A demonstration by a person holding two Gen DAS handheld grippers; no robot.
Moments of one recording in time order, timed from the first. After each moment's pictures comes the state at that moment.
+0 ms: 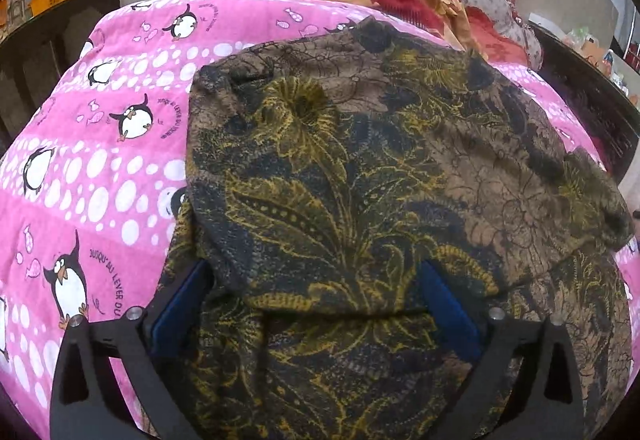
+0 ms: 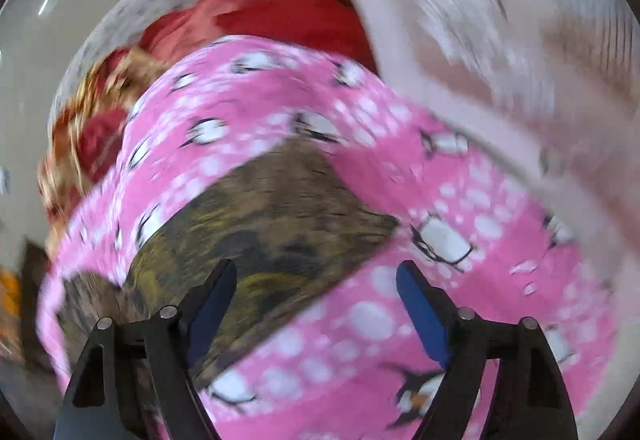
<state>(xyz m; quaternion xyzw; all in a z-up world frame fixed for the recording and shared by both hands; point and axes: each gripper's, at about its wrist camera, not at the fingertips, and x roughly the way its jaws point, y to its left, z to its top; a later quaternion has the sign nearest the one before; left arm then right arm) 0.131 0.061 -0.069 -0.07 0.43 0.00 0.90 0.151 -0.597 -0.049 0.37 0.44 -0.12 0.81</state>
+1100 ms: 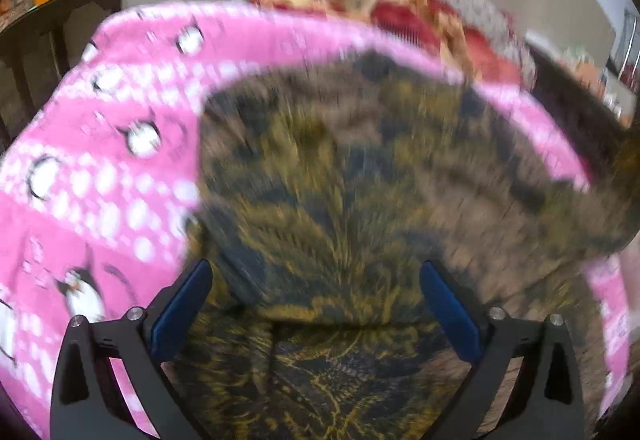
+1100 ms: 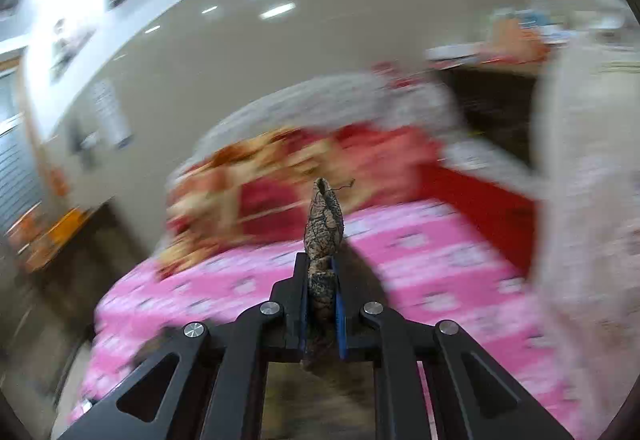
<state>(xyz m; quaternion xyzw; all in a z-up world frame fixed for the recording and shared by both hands) 0.127 0.077 -0.036 -0.11 0.40 -0.01 0.91 0.194 -0.373 0.189 0.17 0.25 0.11 0.95</state>
